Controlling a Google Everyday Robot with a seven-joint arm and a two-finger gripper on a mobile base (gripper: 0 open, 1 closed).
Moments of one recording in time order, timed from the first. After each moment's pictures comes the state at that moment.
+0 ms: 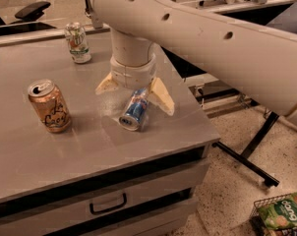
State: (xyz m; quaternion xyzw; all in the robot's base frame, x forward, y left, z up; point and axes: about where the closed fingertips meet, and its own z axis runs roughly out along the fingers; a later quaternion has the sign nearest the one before) arm 0.532 0.030 0.847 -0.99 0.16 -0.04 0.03
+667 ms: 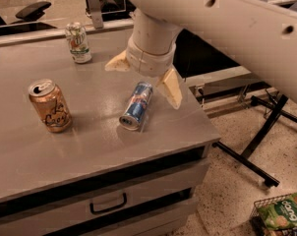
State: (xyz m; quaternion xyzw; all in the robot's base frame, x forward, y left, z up) arm 0.546 0.016 0.887 -0.96 0.23 -0.09 0.12
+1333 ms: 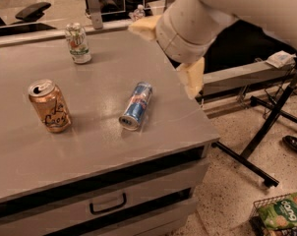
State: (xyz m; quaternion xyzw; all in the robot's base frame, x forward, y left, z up) arm 0.544 -0.035 0.964 -0.89 0.33 -0.21 0.23
